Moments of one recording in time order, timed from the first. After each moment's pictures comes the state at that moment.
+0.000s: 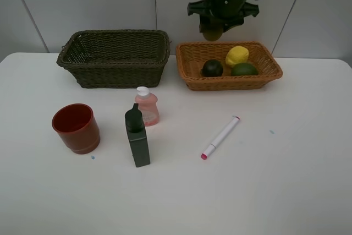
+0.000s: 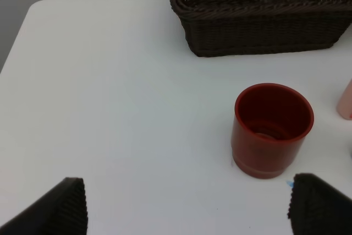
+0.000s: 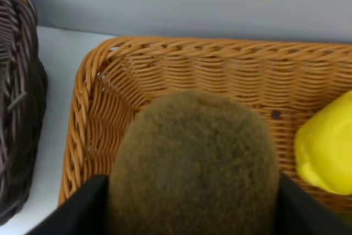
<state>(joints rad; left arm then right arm) -0.08 -0.01 -0.50 0.06 1.07 -0.10 0.40 2.15 -1.90 -0.19 0.81 0.32</state>
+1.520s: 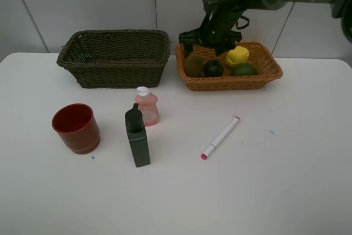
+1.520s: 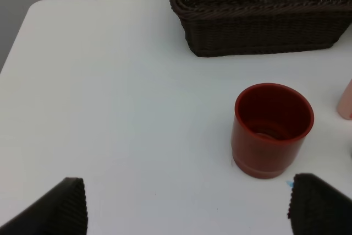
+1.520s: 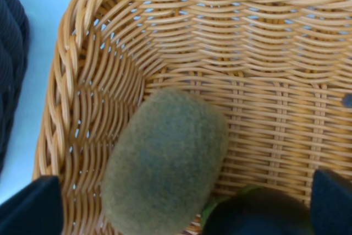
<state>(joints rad) -0.08 -0.01 -0.50 0.06 1.07 -0.10 0.40 2.30 -1.90 -0.11 0.73 0.21</state>
